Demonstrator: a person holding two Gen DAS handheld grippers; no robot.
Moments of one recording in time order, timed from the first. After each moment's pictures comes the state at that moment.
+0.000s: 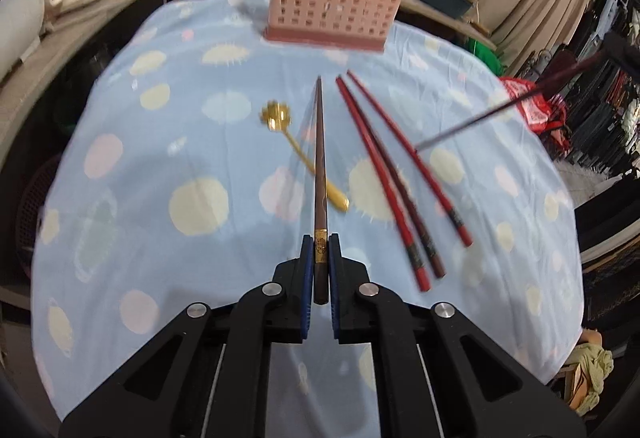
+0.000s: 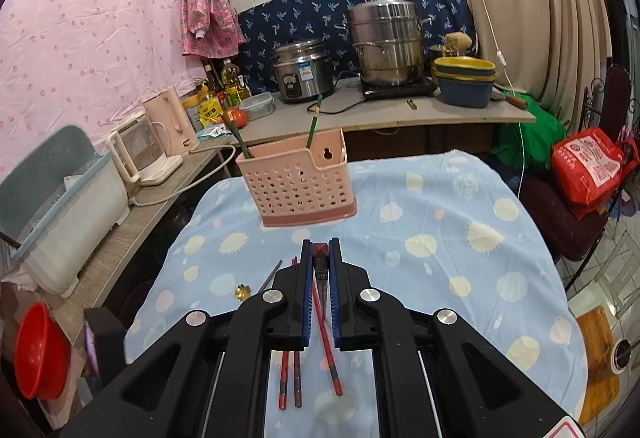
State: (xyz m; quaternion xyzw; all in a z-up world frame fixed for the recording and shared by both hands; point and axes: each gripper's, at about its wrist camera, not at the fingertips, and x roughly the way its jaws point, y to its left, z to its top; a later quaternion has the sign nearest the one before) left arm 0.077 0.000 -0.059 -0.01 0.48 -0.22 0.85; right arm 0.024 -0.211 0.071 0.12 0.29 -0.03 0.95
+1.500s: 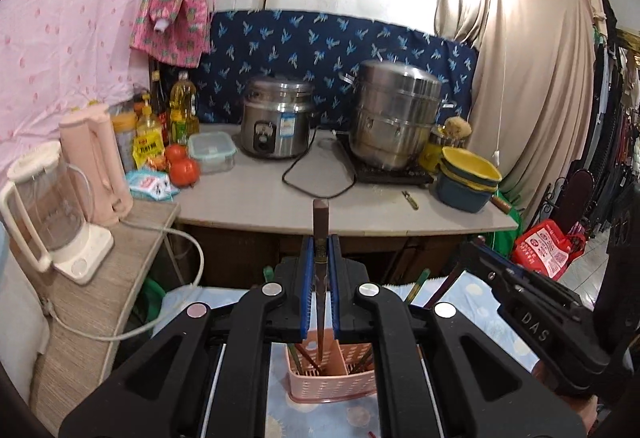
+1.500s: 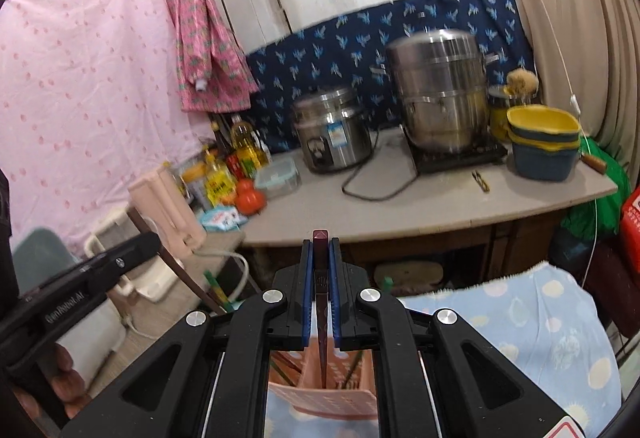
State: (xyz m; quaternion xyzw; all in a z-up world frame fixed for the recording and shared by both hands) left arm 0.341 -0.047 0.158 -0.02 0.26 -0.19 0.95; right arm 0.312 -0.221 0.121 0.15 0.24 0.01 0.96
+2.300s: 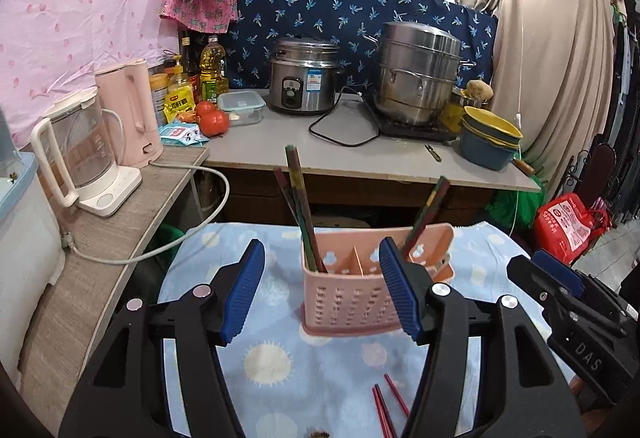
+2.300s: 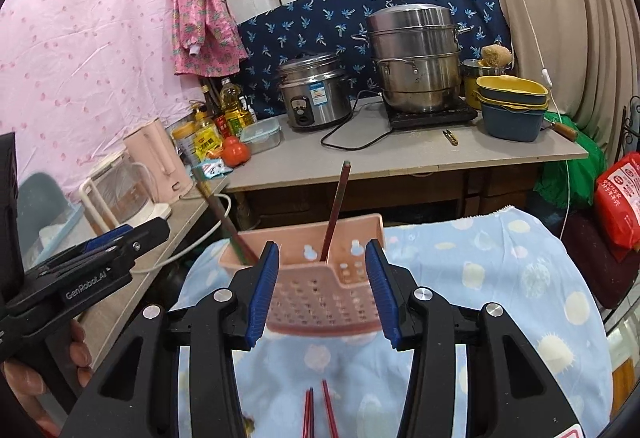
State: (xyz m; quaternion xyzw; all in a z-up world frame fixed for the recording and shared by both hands) left arm 0.267 -0.040 0.103 0.00 0.30 -0.14 0.94; right arm 0.215 -0.215 0.080 0.13 0.27 -0.01 0.95
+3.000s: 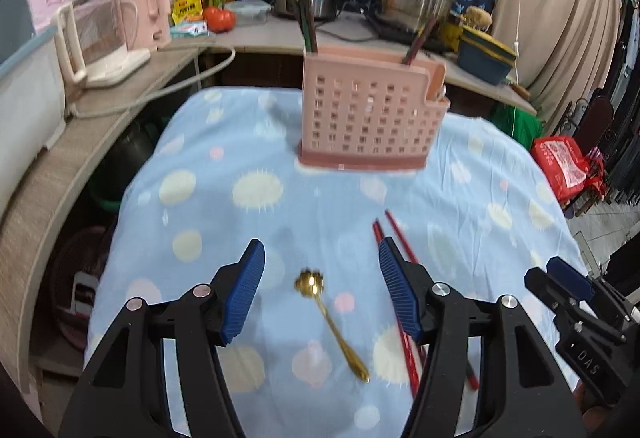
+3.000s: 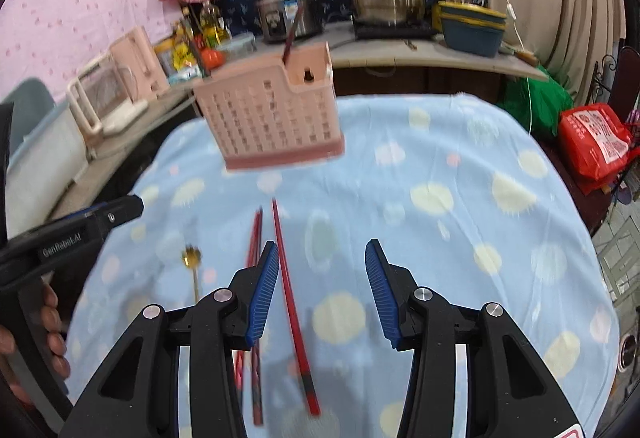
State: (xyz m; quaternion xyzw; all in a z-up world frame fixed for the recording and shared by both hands) left arm 0.163 -0.022 -0.009 -0.01 0.41 -0.14 0.90; right arm 0.086 -0.207 -0.029 0.10 0.39 -0.04 0.92
